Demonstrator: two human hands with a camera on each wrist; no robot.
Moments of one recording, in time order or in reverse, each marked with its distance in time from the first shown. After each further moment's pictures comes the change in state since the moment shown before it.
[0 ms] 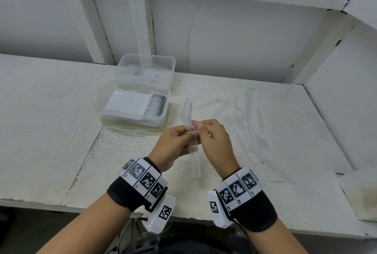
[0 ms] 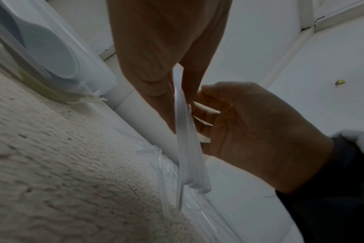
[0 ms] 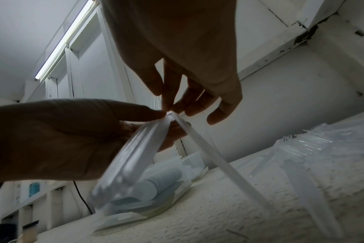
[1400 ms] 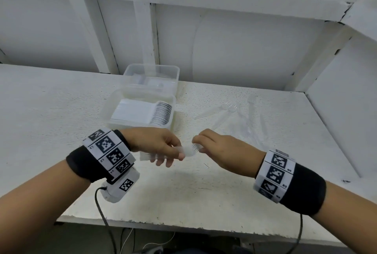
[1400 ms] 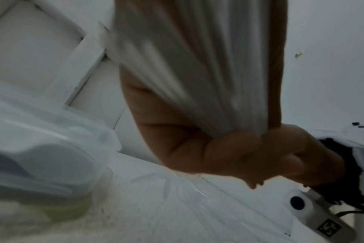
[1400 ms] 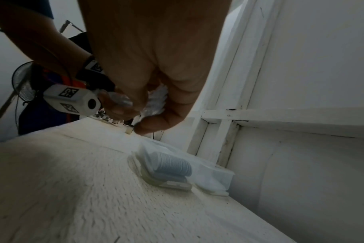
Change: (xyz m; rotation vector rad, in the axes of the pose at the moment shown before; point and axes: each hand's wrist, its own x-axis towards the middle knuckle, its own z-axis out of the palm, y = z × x) left_hand -0.003 0.074 -0.059 0.997 -0.623 -0.227; right_hand 0.018 -0.006 -0.039 -0.837 -0.575 -0.805
